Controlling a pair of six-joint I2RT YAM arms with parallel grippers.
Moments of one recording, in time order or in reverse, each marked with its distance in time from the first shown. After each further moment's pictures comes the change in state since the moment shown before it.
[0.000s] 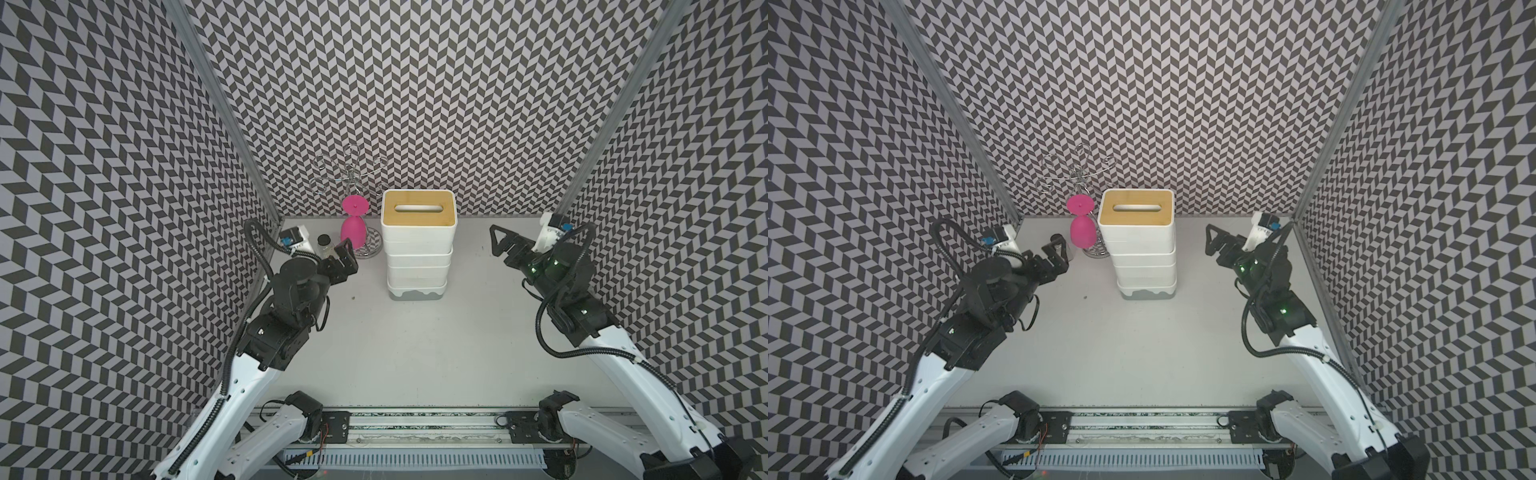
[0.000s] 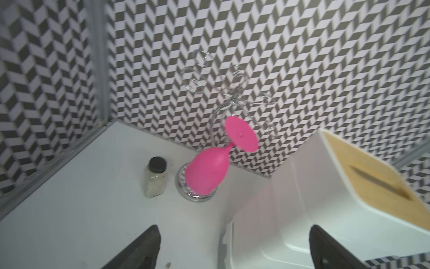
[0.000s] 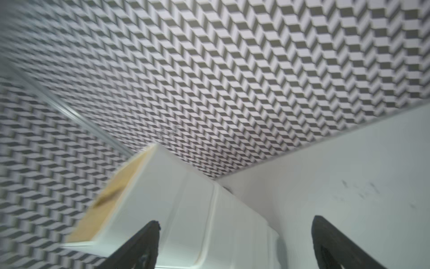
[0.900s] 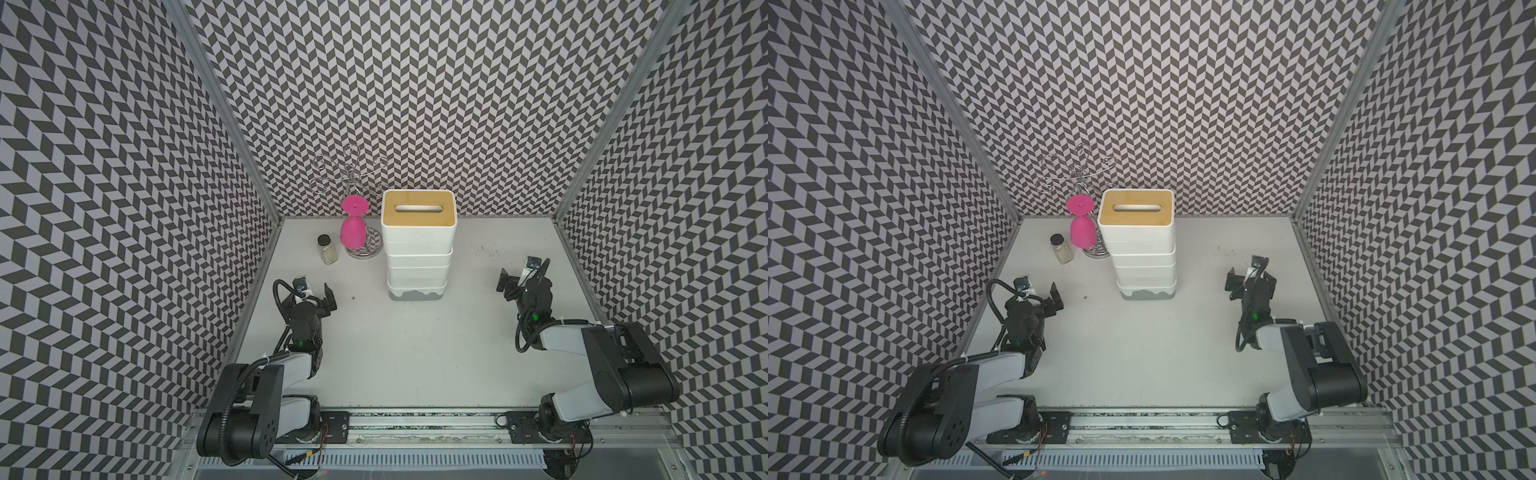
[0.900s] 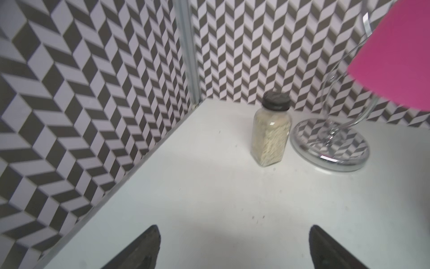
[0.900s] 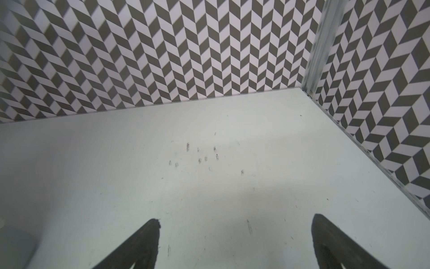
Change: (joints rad) left arm 0.405 0.481 -0.786 1.357 0.153 0.497; right arm -0.235 0.535 -0.452 0.906 0.114 -0.517
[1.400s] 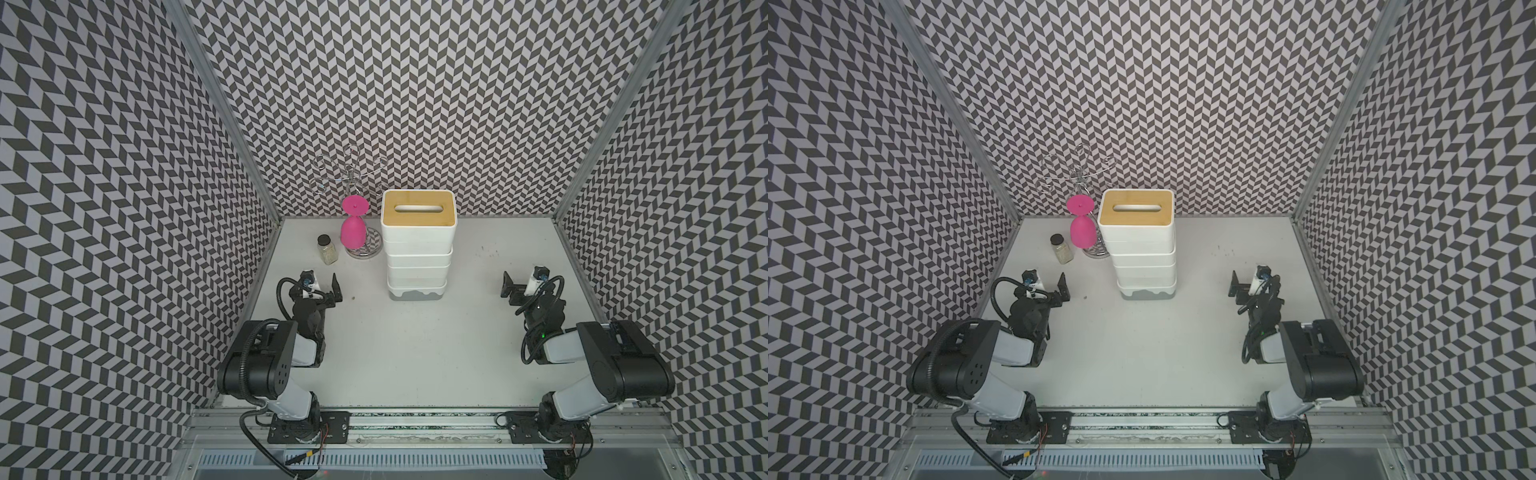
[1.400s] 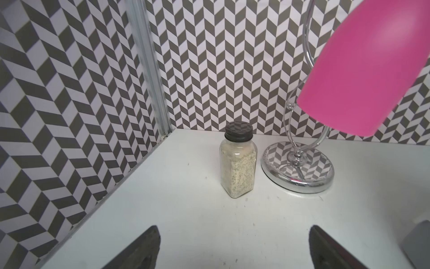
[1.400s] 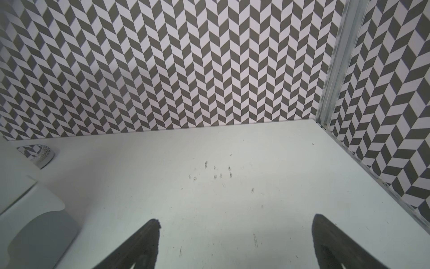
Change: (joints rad) left arm 0.019 0.278 0.075 0.291 0.125 0.030; right arm -0.048 0.048 -0.144 0.366 -0.156 -0.043
